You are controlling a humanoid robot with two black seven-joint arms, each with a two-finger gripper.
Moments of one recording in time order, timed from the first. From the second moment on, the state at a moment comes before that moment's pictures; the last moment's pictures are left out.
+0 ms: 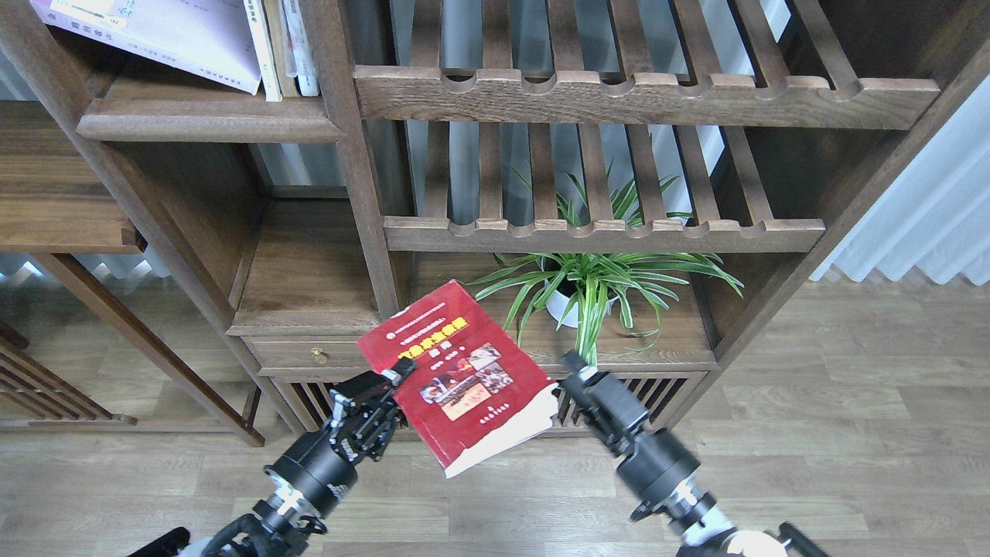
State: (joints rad) left arm 0.03 0.28 -0.85 -1.29 -0.34 -0.49 0.05; right arm -0.09 -0.14 1.13 1.20 0.10 0.58 -0.09
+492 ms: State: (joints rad) left arm 0.13 0.41 -1.22 -1.38 0.13 -0.49 0.07; right arm -0.09 -0.10 1.10 1.21 0.10 0.58 -0.09
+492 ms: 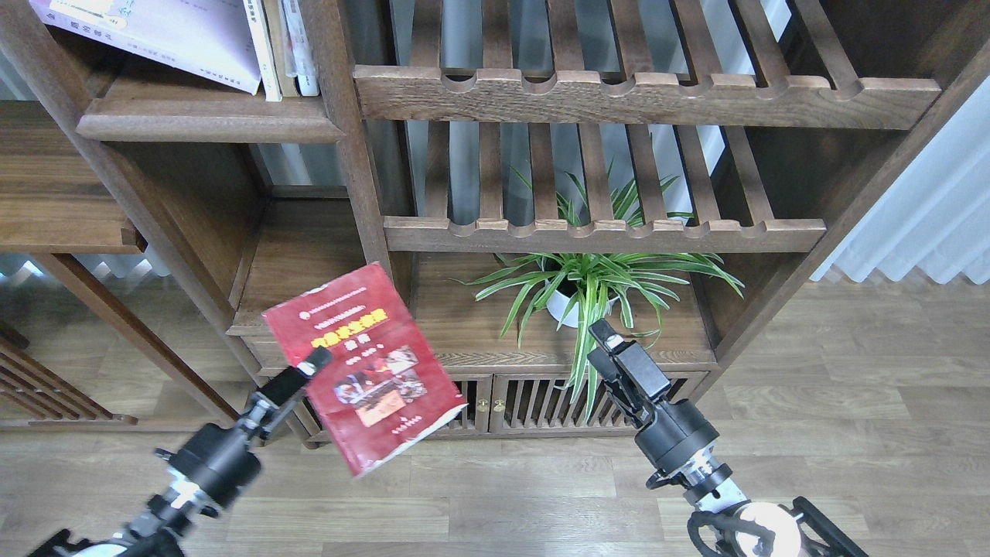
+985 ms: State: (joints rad) left arm 0.10 0.43 -1.46 -1.39 0.17 -0.49 0.07; right arm -0.06 -0.08 1.10 1.21 0.10 0.58 -0.09
